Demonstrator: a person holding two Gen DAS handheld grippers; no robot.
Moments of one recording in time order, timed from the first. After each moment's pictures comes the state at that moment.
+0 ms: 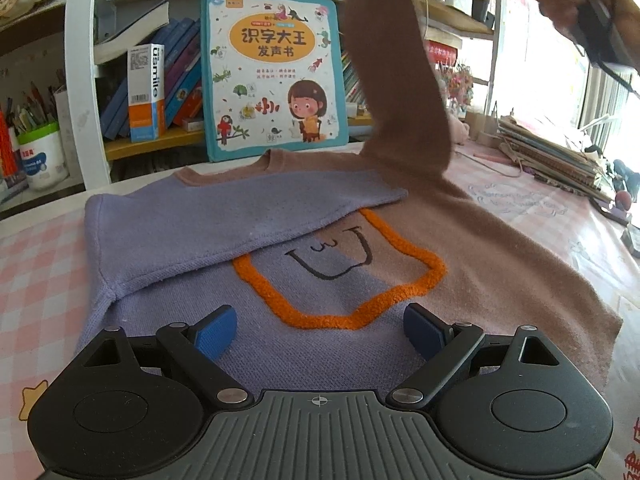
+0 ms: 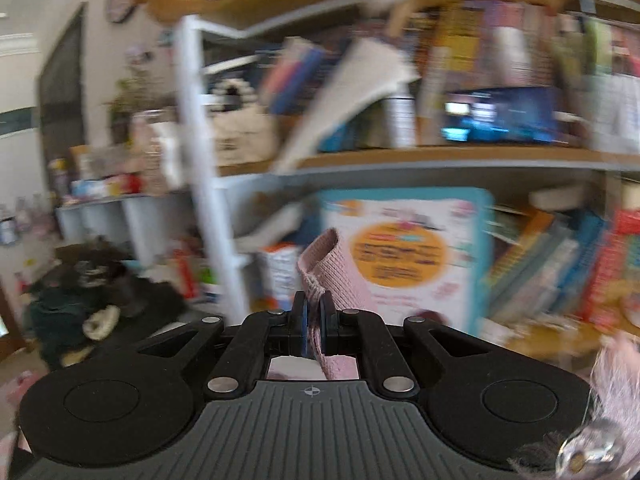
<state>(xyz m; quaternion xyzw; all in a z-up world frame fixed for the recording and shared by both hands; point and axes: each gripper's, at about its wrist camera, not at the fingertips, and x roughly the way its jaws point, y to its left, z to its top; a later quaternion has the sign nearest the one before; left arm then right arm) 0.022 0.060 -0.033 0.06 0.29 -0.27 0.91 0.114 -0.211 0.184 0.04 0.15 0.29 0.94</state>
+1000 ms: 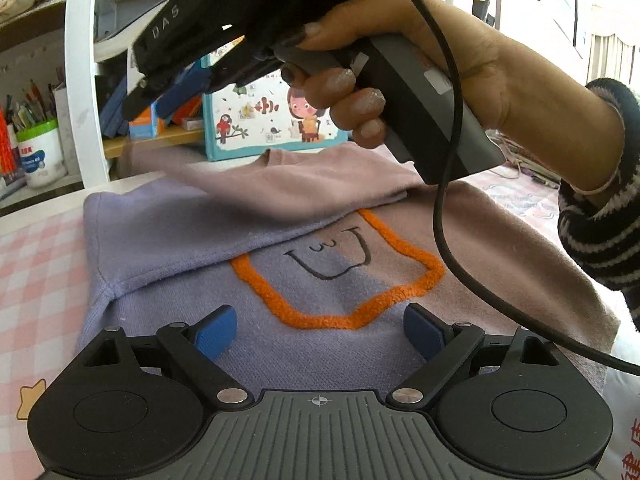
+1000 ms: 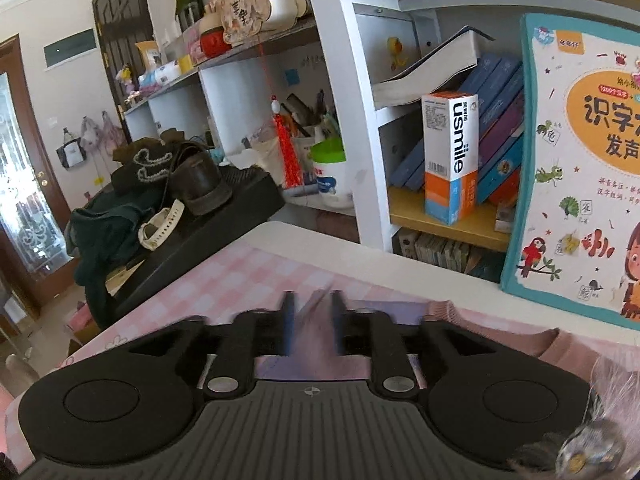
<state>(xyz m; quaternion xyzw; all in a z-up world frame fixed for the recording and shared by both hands) 0.022 0.066 -0.038 0.06 0.29 -0.28 0.91 0.174 -0.048 0.066 0.00 0.27 0.40 0.88</state>
